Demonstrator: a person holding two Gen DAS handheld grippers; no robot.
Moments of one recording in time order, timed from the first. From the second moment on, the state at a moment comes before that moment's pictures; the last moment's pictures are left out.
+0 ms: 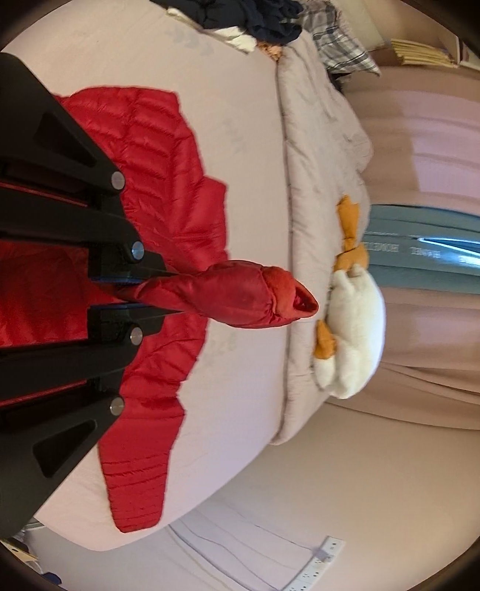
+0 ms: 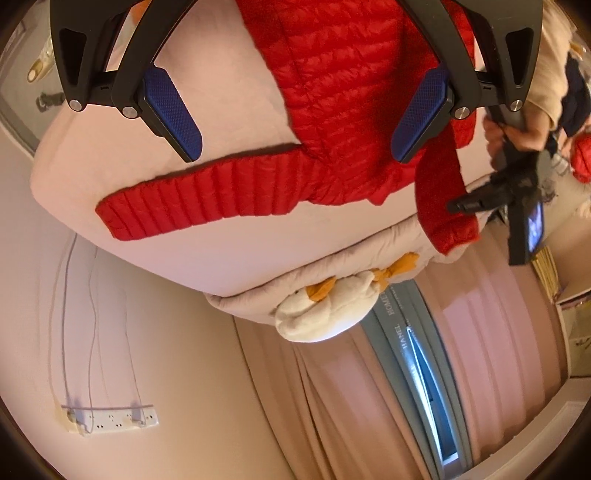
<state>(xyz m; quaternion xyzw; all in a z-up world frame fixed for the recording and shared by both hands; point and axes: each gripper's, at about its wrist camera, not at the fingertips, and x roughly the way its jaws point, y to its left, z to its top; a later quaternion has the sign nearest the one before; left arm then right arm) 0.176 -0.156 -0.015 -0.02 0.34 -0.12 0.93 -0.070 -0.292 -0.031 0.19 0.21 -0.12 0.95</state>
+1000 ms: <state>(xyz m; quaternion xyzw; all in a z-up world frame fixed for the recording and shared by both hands) 0.149 -0.097 -0.010 -0.07 0.36 -0.13 0.92 -0.073 -0.302 -0.036 0.21 0.22 -0.13 0.94</state>
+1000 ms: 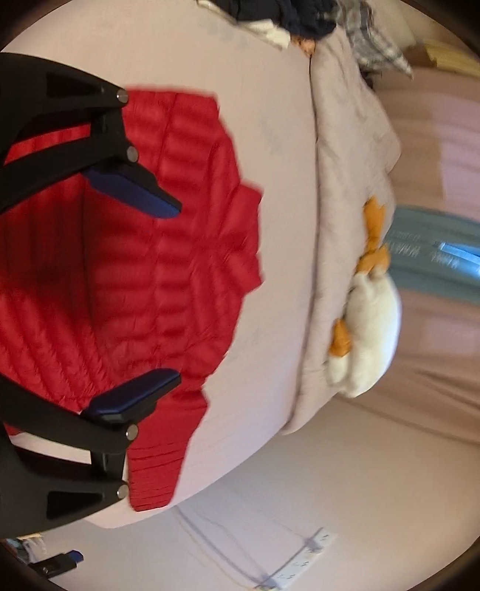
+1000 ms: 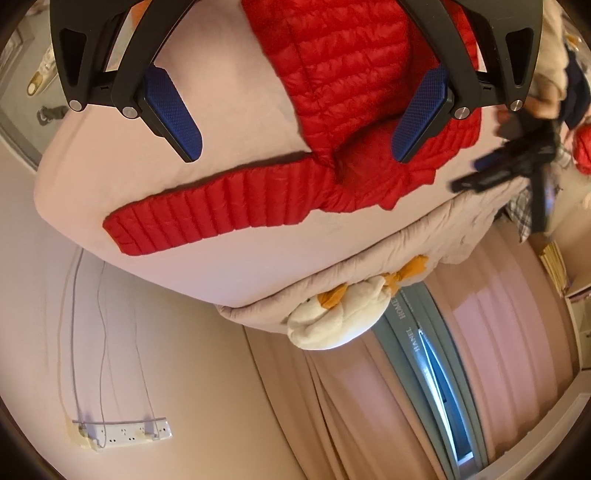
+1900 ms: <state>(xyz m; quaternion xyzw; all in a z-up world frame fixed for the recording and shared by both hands) 0.082 0.113 -0.083 -0.16 0.41 0.12 0.89 0.043 -0.234 -0.039 0.11 0.31 -0.02 0.94</state>
